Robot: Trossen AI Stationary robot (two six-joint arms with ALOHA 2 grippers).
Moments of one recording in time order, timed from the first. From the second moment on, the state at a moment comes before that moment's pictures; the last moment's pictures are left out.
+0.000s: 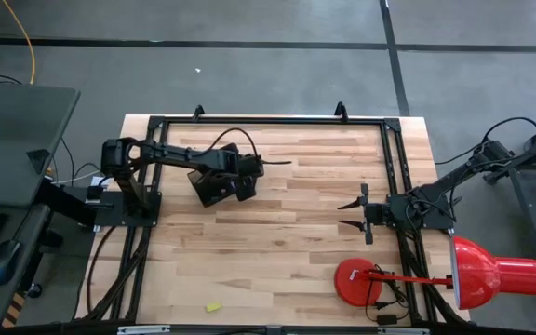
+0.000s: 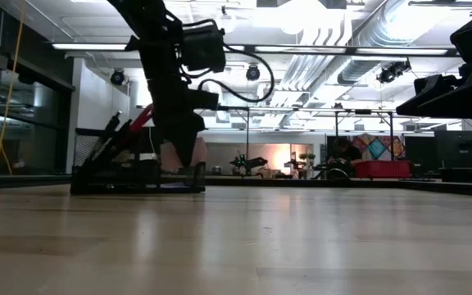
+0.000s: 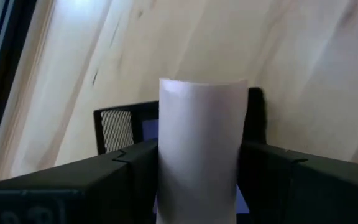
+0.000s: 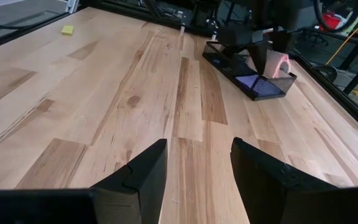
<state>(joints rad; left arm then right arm) 0.29 1.76 1.12 -0.63 -0.40 -0.14 0.51 0.49 0.01 0.18 0.49 -0.09</state>
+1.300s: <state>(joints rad) 0.30 1.77 1.17 -0.83 -0.38 -0.33 0.51 0.49 0.01 0.18 0.49 -0.09</state>
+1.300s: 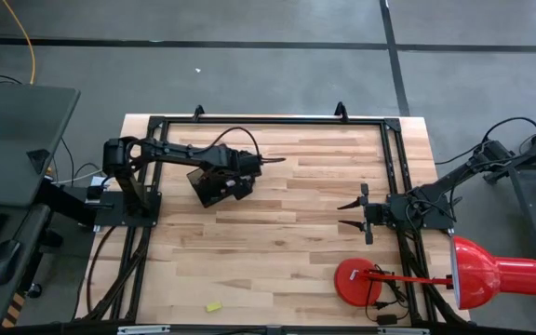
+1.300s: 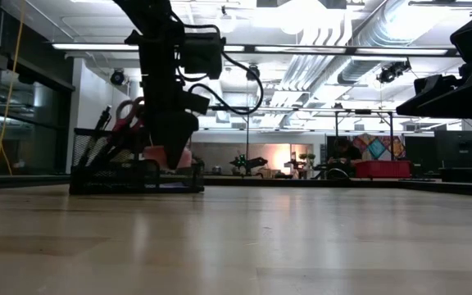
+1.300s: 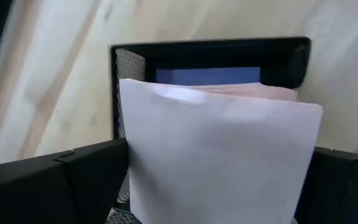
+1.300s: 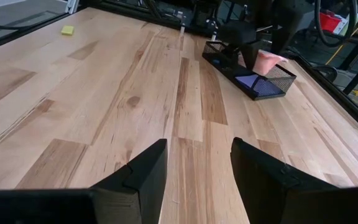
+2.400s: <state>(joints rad) 0.22 1.78 1.16 -0.71 -0.21 -0.20 0.51 0.49 0.01 0.16 0.49 -0.09</state>
